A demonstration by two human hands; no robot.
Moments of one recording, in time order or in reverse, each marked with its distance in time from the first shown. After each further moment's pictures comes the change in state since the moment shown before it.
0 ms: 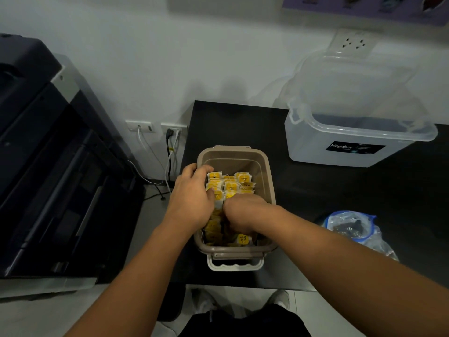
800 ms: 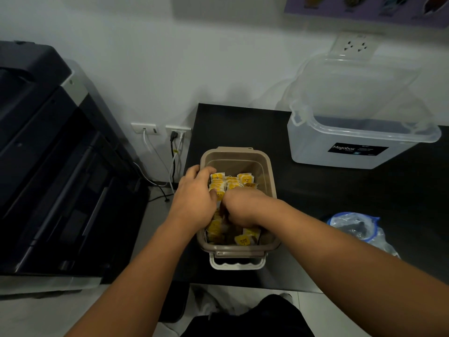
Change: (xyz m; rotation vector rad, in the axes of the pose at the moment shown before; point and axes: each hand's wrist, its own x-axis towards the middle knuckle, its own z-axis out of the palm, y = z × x) left_hand -0.001 -0.001 -0.001 0.015 -0.020 0.000; right_hand -0.001 0.003 -0.012 0.063 0.056 -0.047
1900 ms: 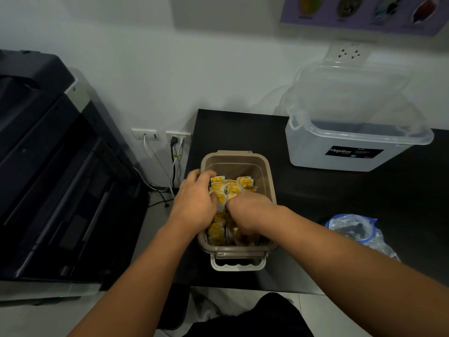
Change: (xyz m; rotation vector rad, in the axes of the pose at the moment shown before) left_hand 0.000 0.001 -0.001 -0.001 -0.001 0.010; right_hand -0.018 -0.005 -0.001 -0.096 -0.070 0.061
